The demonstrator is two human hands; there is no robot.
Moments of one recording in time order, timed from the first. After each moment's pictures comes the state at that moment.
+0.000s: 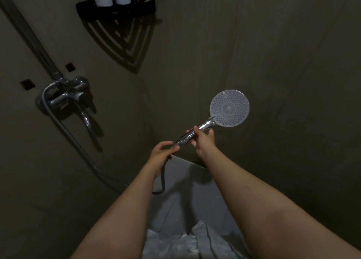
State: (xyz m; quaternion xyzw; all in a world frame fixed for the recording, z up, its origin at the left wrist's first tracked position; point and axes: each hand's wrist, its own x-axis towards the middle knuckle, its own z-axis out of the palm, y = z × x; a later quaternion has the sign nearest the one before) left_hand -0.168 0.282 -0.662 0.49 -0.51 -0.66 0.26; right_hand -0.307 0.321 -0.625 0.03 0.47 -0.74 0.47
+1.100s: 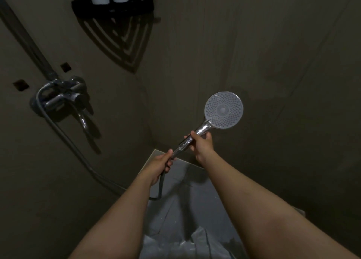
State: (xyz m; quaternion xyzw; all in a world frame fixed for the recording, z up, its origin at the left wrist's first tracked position) left_hand -0.161 0.278 -0.680 0.48 -0.51 -0.69 0.17; right_hand -0.307 0.318 -0.637 0.00 0.51 -0.71 0.49
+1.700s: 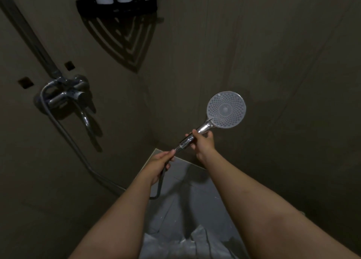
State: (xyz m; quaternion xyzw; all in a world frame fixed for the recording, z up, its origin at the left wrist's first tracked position) left_hand -0.155 0.279 -0.683 0.47 -0.50 -0.70 0.21; right_hand -0.304 0.319 -0.629 -0.01 0.51 -0.72 0.47
